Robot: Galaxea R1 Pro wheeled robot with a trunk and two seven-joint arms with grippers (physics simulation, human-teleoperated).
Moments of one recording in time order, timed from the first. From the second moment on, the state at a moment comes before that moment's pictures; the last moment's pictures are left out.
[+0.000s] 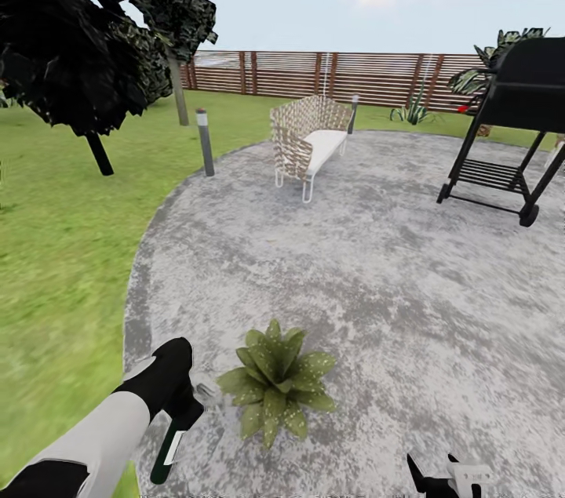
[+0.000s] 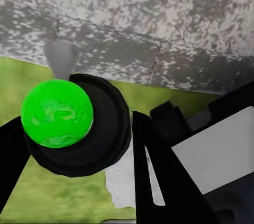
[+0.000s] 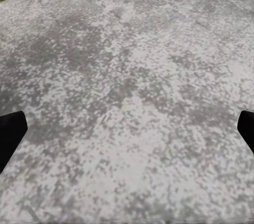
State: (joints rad) left arm -0.76 0.01 -0.10 -0.51 -1.02 0.98 -1.02; right arm -0.27 -0.08 -0.81 -0.39 0.47 -0.59 0.47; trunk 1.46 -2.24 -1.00
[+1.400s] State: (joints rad) left arm -0.78 0.00 -0.10 -0.51 -1.02 0.99 -1.02; right arm -0.27 -0.08 -0.82 -0.39 0.47 -0.59 0.47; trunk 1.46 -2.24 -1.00
